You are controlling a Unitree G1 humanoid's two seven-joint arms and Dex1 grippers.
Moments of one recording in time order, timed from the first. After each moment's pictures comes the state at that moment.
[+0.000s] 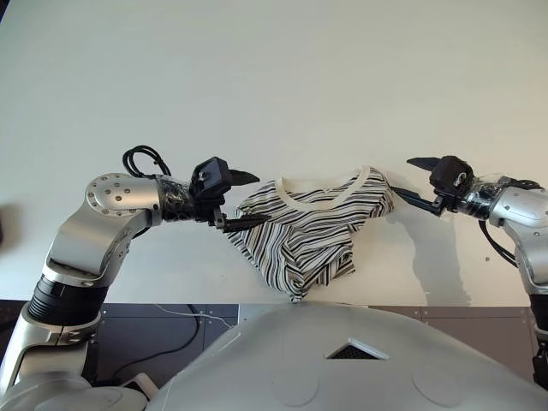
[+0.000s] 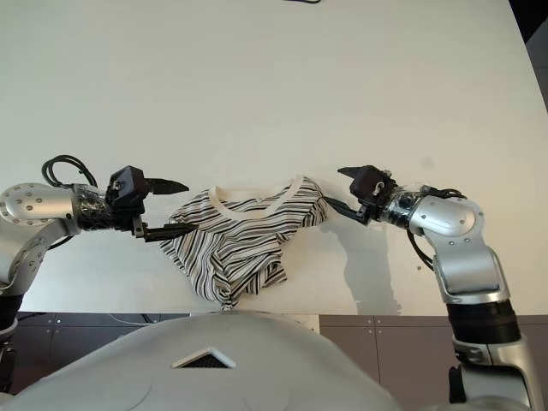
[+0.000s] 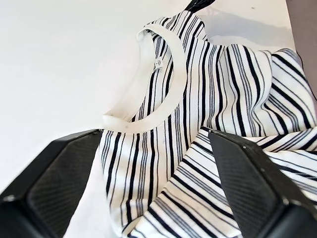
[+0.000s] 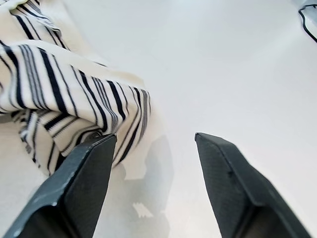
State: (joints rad) left arm 0.05 0.84 -0.13 -0.43 -0.49 0.59 -1.00; right arm 0.14 -0.76 0.06 -0.21 0.14 0.23 0.84
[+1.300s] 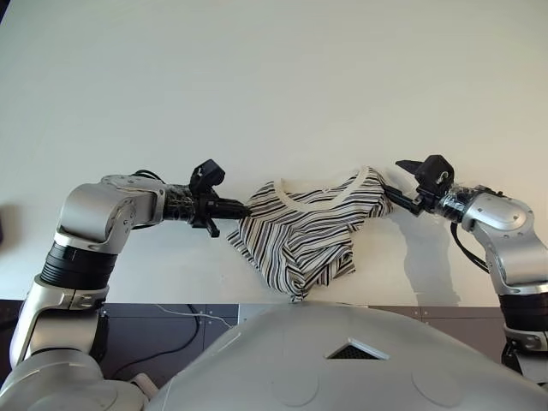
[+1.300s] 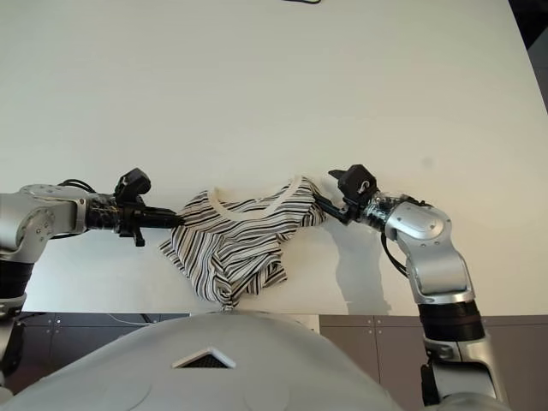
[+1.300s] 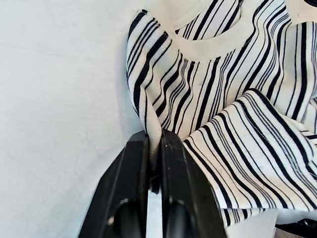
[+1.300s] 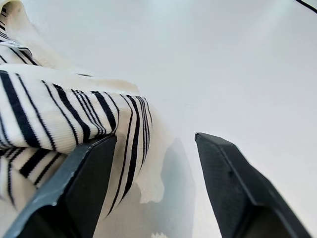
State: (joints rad) left arm -0.12 0.79 -0.21 -0.14 -0.57 1.09 -0.97; right arm 0.15 -0.62 0.10 -0.23 0.13 0.32 0.71
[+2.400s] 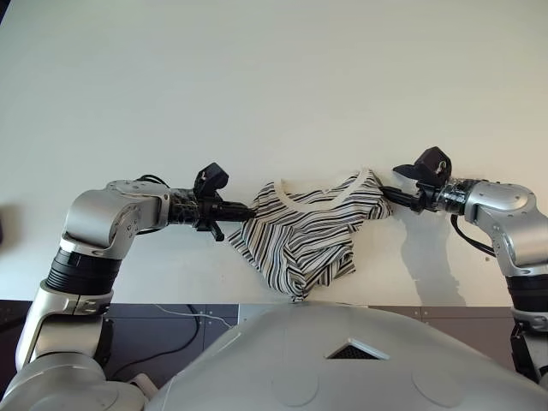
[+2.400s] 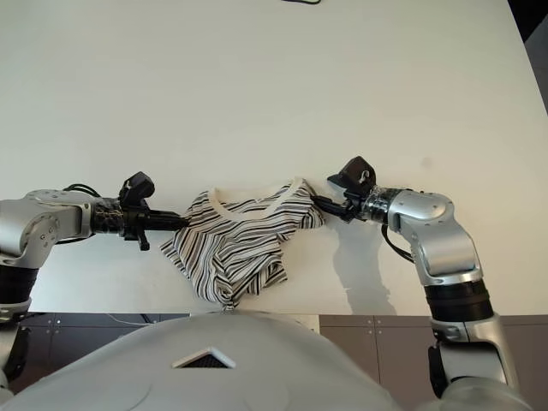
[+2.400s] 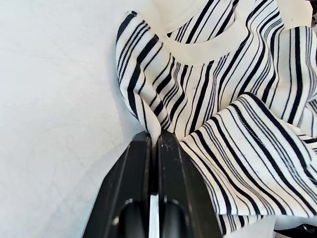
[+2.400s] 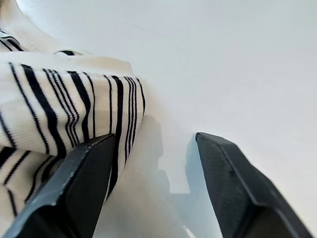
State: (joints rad) left arm -0.07 0.79 -0.21 -0.18 -0.57 1.04 -0.95; right arm 0.03 -0.67 0.15 -0.19 0.24 0.59 0.77
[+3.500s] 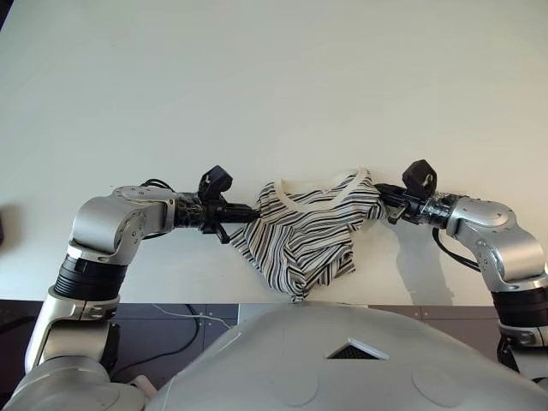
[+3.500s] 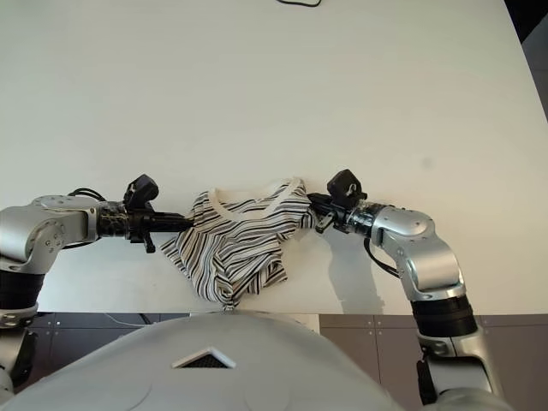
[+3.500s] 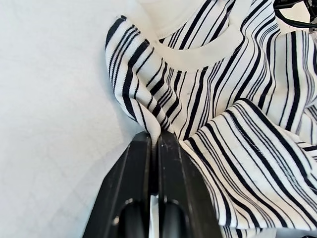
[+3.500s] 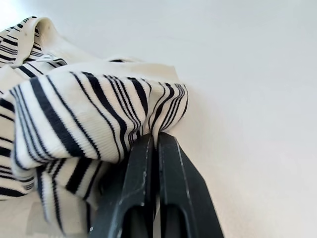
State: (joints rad) left arm -0.03 0.74 -0.18 -0.21 -0.57 1.04 -0.91; right arm 0.13 -0.60 0.17 -0.23 0.33 0.59 0.70
